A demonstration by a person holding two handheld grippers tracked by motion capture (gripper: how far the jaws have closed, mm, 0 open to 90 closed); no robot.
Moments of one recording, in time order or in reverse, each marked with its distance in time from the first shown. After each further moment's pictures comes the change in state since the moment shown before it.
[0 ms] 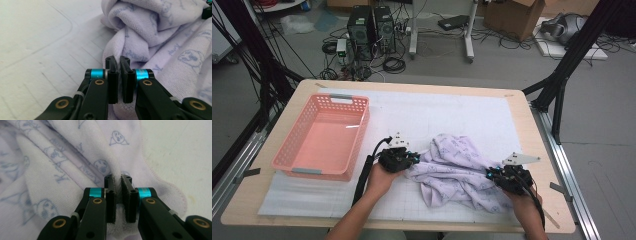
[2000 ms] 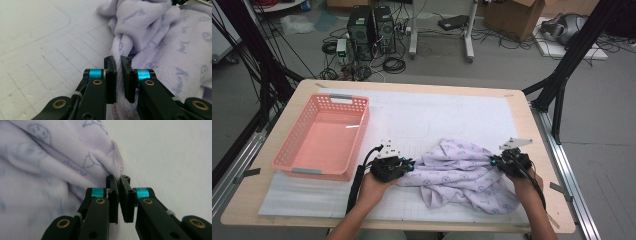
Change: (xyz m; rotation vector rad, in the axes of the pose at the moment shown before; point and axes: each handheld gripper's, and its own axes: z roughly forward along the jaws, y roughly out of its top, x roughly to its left) left arm -0.003 -0.021 -0.021 -0.054 -0.012 -0.022; right arm -0.037 0.022 0.020 0.110 -0.115 -0.084
